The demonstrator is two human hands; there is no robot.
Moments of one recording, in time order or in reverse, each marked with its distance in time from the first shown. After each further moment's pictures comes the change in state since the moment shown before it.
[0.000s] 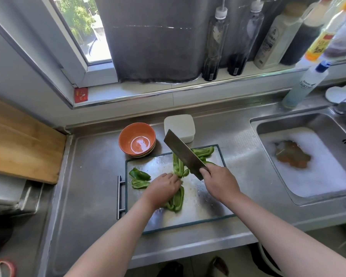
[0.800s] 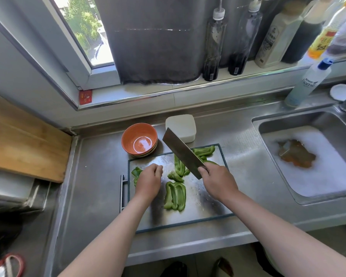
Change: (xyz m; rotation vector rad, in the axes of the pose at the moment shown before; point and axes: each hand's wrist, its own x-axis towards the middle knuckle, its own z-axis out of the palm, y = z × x) left_hand -0.012 -0.011 -0.010 -0.752 0.205 -0.991; right_hand -0.005 -0.005 -0.003 0.045 0.002 -0.023
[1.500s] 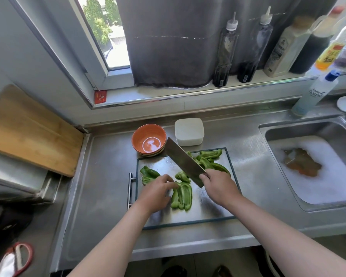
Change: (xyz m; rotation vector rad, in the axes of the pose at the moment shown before) left_hand -0.034 -0.020 -0.021 0.376 -0.329 0.433; right_hand -0.015 -0.018 0.003 -0.037 -0.117 -0.010
